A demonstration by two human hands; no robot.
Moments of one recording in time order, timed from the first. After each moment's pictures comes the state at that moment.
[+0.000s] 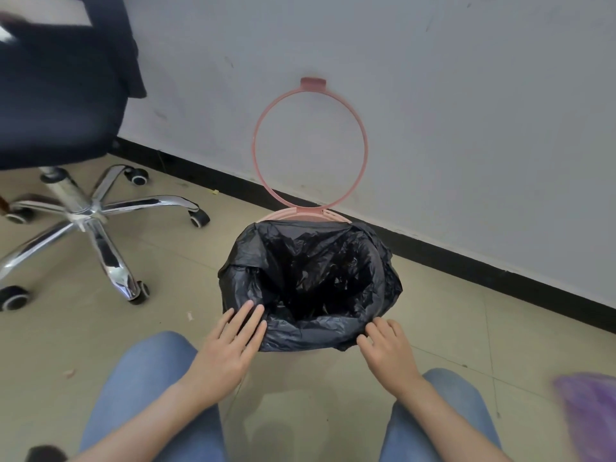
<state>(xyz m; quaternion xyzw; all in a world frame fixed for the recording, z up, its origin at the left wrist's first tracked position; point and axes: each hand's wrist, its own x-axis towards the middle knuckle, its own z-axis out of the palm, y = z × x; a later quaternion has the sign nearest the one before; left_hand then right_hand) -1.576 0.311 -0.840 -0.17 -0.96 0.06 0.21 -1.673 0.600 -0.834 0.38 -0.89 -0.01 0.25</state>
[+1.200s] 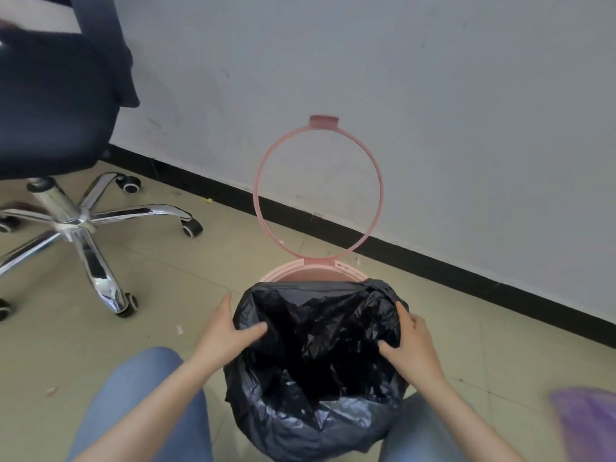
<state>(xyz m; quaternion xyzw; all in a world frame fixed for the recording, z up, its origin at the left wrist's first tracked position) -1.630 0.321 -0.778 0.27 -0.80 -0.51 -0.12 -1.695 0.613 -0.777 0.00 -0.96 0.22 -0.15</state>
